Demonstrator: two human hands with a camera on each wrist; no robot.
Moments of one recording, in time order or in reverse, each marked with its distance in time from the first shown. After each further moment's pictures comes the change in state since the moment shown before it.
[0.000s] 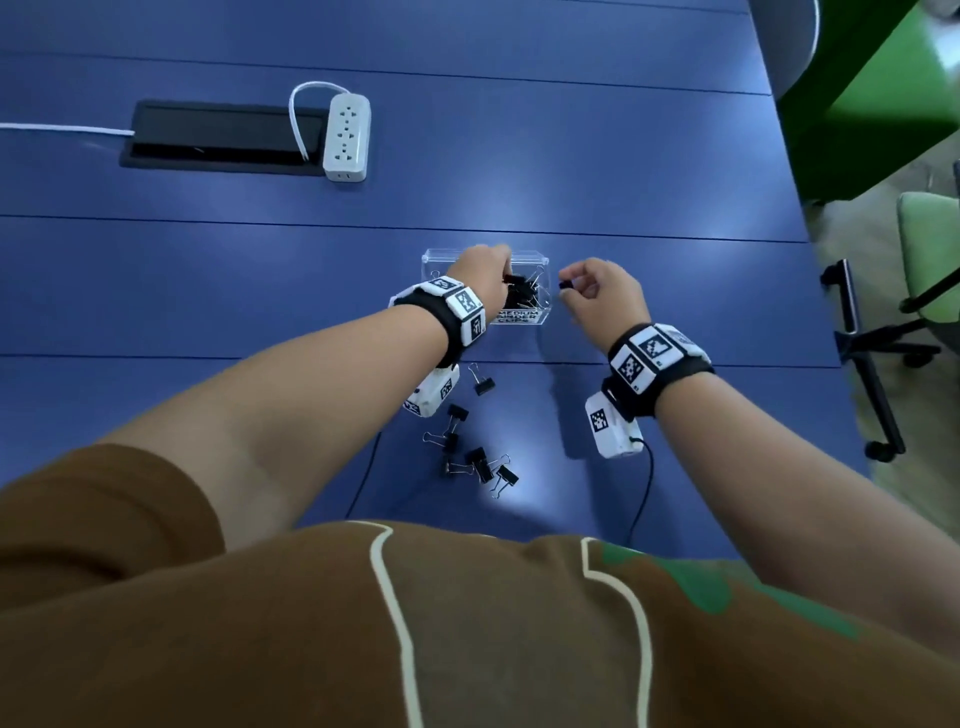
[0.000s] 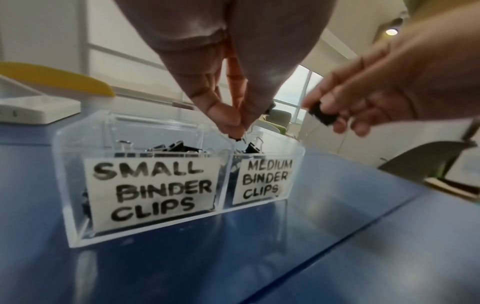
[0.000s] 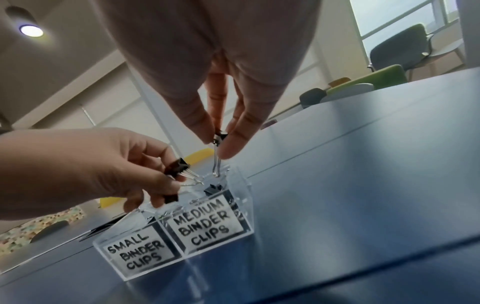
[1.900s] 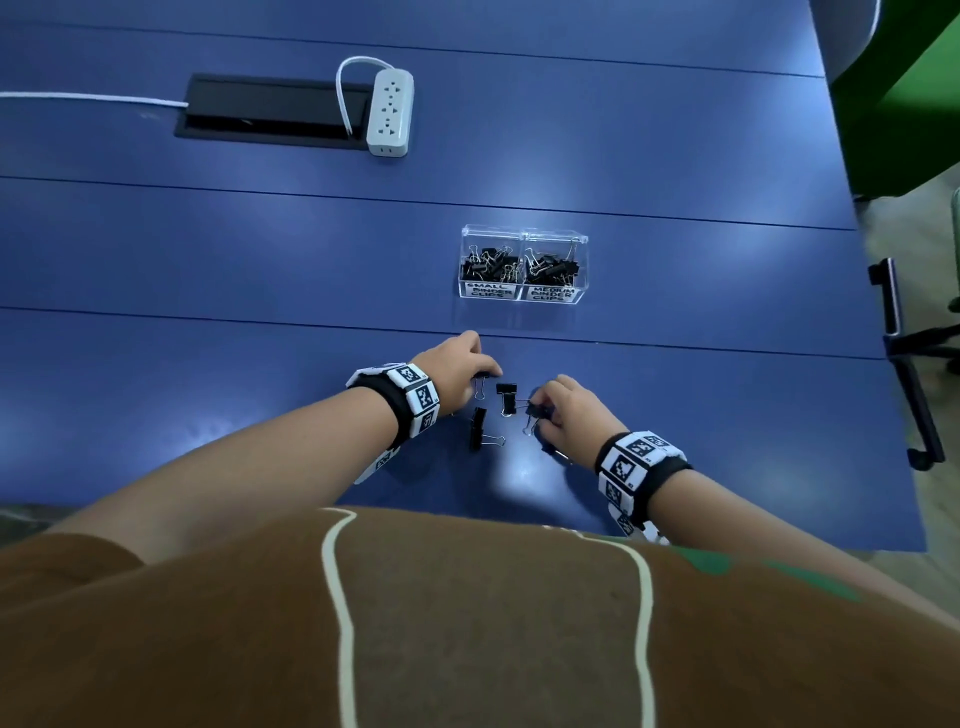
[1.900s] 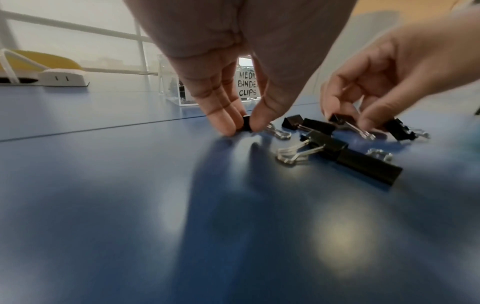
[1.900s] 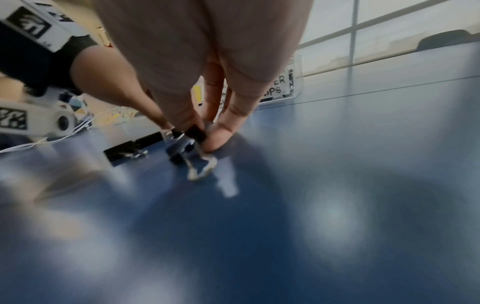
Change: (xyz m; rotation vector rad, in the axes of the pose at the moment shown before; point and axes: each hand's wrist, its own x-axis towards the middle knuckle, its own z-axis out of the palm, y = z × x) left_hand -0.120 -0.089 0.037 0.146 -0.333 0.140; right_hand -0.128 0.026 0.068 -0.287 -0.515 -0.135
